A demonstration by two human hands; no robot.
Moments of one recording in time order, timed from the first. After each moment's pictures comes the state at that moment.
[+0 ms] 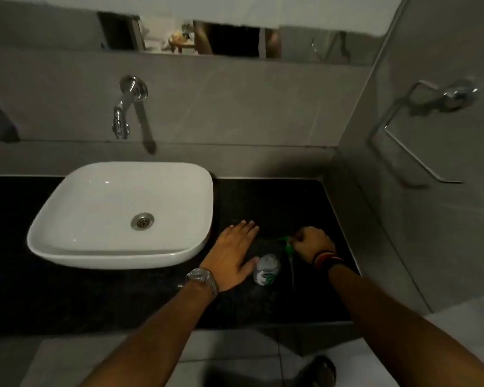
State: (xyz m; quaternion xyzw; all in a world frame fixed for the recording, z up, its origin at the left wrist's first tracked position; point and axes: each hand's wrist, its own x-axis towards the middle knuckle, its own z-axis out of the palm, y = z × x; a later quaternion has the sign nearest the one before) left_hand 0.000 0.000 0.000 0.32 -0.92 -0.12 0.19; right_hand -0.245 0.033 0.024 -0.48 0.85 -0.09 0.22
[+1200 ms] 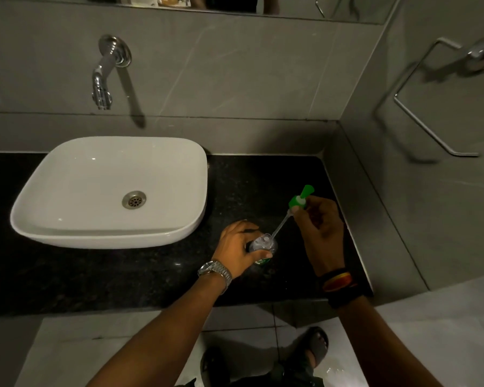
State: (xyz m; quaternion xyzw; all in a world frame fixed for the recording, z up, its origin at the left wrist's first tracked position) left_hand -0.028 0.016 -0.032 0.41 -0.82 -0.32 0.23; right_hand -0.194 0.097 0.074 -0.41 0.66 -0.59 0.23
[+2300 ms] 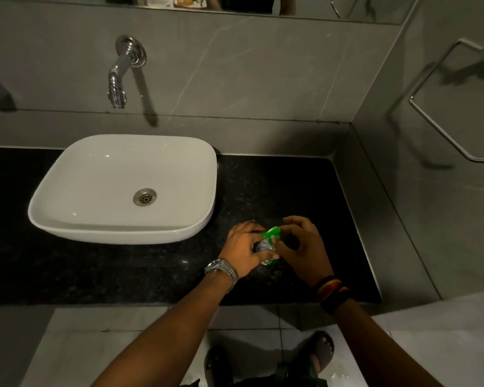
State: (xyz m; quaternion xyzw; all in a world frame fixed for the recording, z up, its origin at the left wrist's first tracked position) left_hand -0.029 0.014 -0.036 0.41 -0.84 -0.29 0.20; right_hand -0.197 0.091 0.011 -0.57 0.73 -0.32 0.20
